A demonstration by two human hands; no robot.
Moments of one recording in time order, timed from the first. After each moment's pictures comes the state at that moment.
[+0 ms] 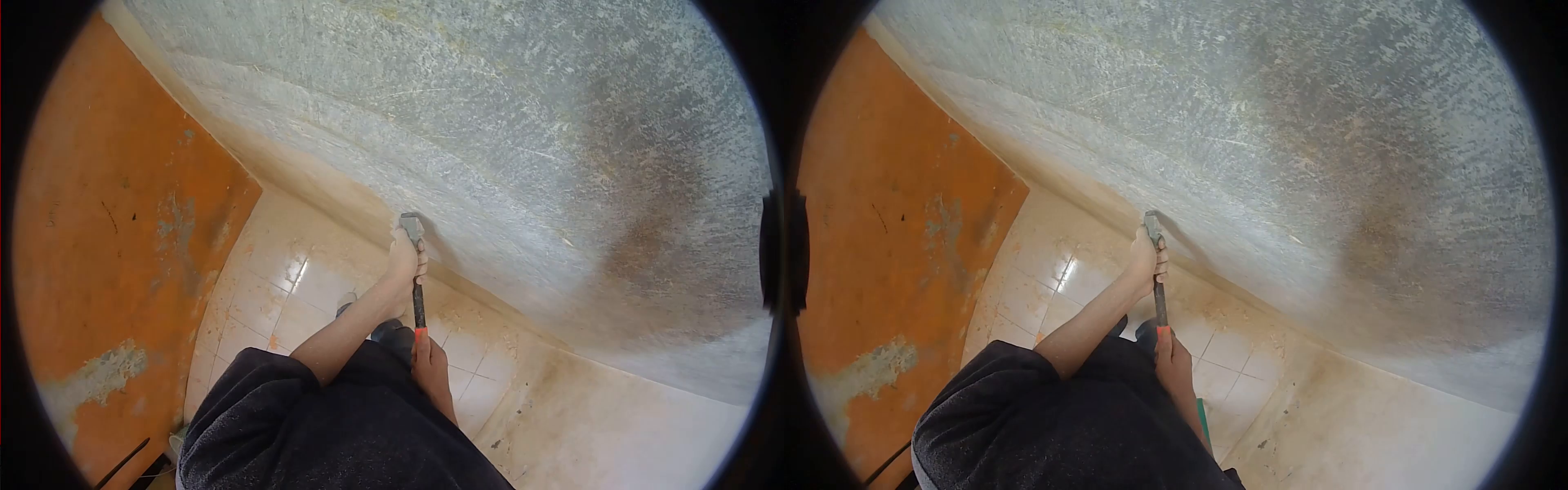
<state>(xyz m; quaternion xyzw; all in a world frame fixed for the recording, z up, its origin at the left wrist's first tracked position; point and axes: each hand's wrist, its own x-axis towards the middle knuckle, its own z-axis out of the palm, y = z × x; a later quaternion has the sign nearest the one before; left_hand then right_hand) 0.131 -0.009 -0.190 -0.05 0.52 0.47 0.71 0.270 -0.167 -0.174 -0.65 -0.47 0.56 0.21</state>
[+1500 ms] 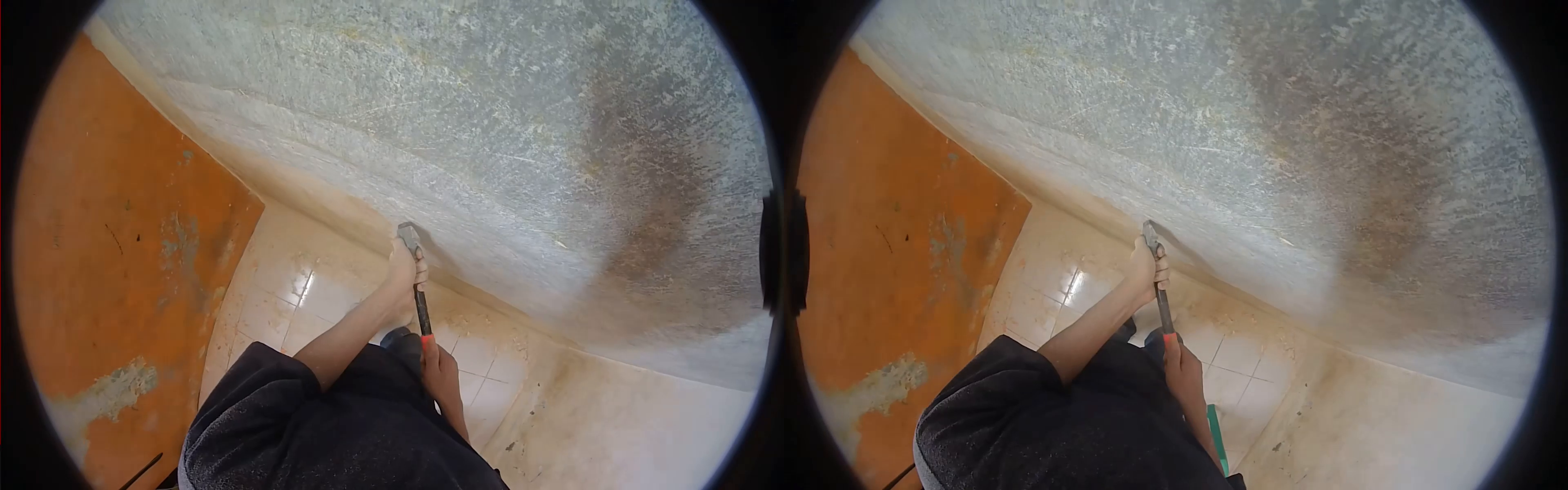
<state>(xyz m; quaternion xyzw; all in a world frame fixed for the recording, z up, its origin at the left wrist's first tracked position) 0.123 -0.003 -0.202 -0.06 0.51 0.49 0.71 0.279 -0.160 -0.163 -0.68 -0.47 0.54 0.16</state>
